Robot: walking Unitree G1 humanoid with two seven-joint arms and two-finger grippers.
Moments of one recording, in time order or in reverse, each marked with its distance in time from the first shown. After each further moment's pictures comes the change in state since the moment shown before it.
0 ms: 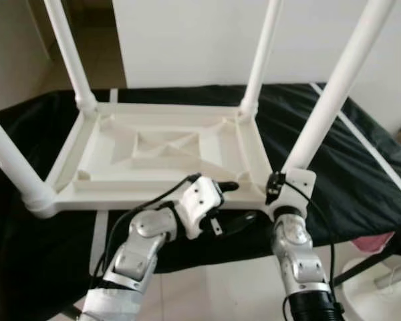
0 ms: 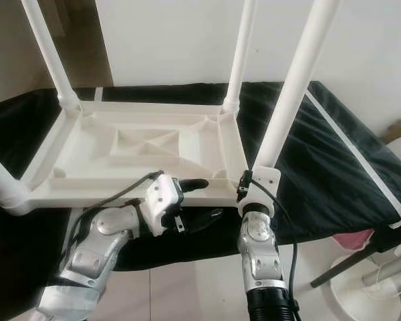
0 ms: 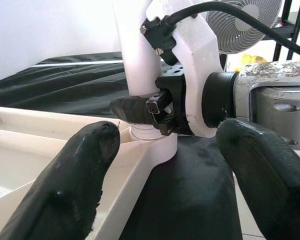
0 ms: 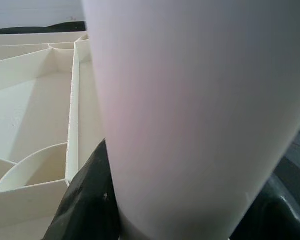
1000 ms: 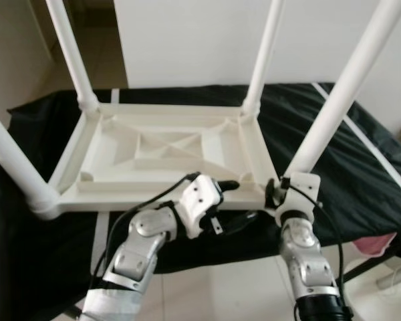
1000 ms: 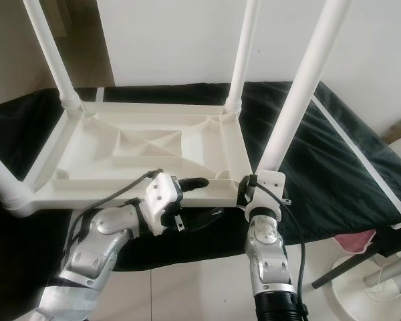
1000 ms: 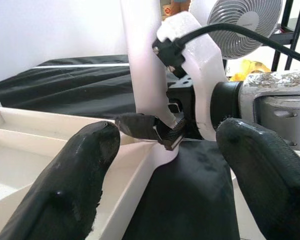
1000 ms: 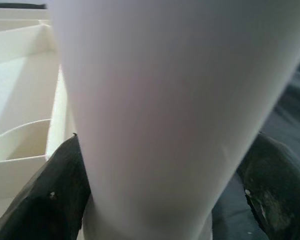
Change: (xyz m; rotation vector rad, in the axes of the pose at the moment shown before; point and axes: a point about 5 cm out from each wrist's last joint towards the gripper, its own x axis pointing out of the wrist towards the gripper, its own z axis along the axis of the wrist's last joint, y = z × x) left arm 0.000 0.000 0.006 -0.014 -0.018 0.000; right arm -0.001 -0.016 -0.002 -0.031 0.005 0.046
